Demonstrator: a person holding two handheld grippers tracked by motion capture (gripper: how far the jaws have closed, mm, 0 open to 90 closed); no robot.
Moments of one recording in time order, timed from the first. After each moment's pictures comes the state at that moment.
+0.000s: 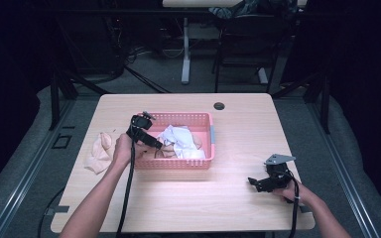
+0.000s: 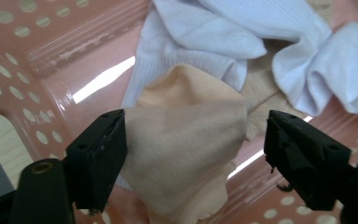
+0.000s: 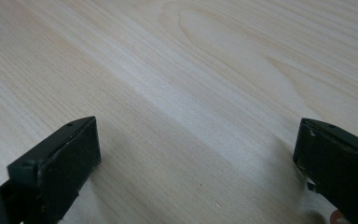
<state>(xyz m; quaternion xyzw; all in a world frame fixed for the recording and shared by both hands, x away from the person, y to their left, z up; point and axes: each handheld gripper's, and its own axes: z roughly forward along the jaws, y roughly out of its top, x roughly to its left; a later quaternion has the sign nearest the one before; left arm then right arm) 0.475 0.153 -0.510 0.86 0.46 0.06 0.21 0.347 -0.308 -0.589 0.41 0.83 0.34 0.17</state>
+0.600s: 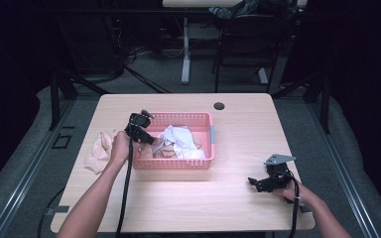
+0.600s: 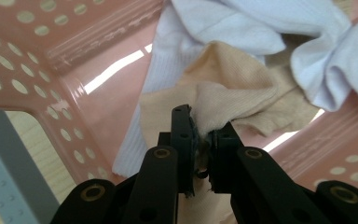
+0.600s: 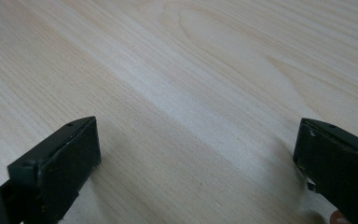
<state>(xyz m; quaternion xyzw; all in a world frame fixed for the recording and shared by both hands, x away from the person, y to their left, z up) 0.478 0.161 -0.500 0.86 0.45 0.07 0.21 0.347 -0.309 -0.589 0.40 0.83 0.34 0.17</state>
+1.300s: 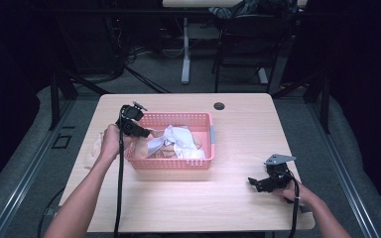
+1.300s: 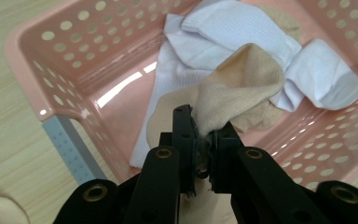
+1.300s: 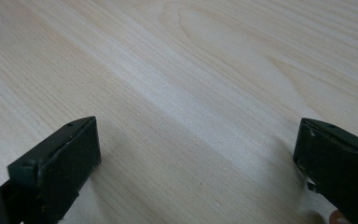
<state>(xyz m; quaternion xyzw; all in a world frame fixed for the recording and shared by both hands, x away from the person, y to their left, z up) 0.468 0.177 -0.455 0.87 0.43 0.08 0.25 0.347 -0.309 -0.589 0.40 0.83 0.34 0.17</state>
